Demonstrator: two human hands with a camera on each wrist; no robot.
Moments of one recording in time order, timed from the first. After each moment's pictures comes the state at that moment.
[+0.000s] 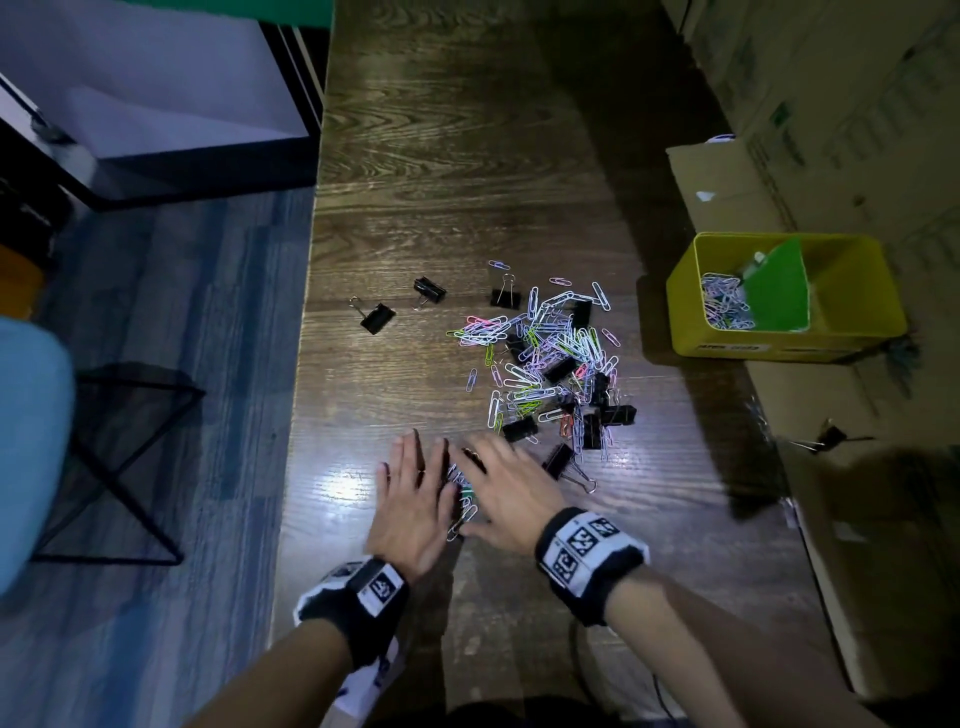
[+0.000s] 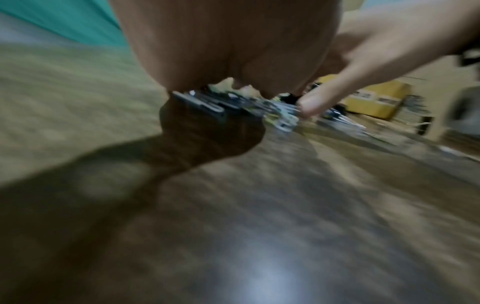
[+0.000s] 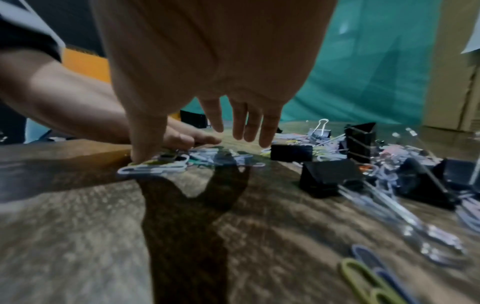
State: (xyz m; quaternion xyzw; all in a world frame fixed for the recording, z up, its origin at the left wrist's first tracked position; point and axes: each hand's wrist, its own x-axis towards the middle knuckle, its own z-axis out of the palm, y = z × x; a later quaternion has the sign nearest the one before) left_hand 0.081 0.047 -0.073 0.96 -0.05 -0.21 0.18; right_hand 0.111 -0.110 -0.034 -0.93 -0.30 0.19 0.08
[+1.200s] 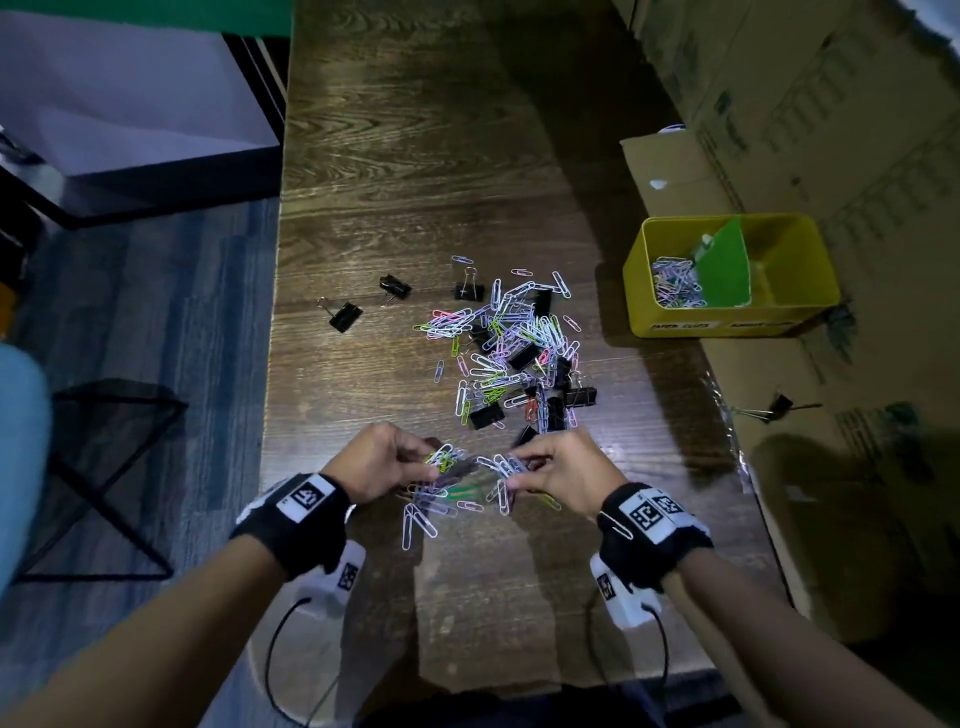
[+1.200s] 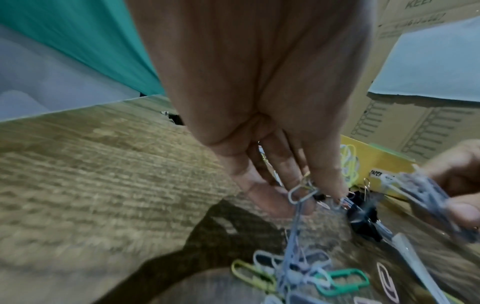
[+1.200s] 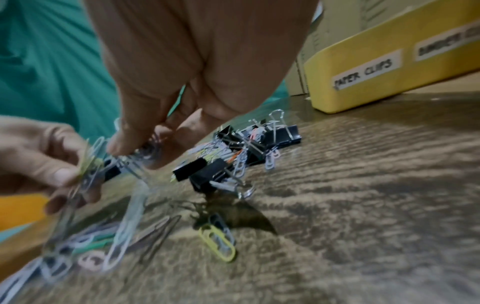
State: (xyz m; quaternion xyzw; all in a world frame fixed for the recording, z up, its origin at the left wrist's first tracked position) left_hand 0.141 0.054 -0.026 0.85 -0.09 -0.33 0.41; right_hand 0.105 -0.198 -0.018 -0.85 0.01 0.27 0.45
